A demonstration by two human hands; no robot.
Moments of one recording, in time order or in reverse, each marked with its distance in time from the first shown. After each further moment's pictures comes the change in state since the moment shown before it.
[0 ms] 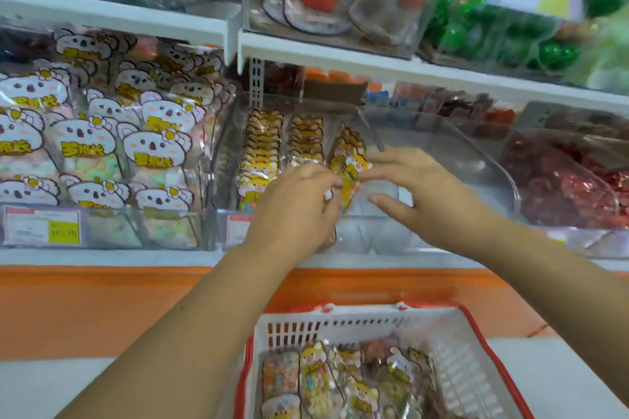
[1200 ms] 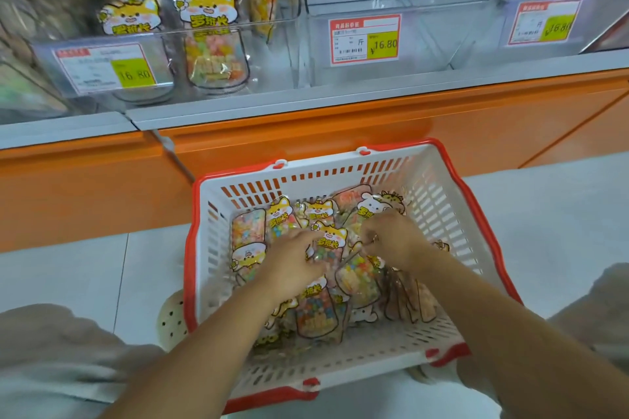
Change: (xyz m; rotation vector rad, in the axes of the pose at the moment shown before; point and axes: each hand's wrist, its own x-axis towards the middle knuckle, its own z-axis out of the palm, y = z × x) left_hand -0.213 0.009 0.196 -0.174 -0.882 -0.515; right_hand -0.247 0.049 0.221 0.270 -0.723 0.565
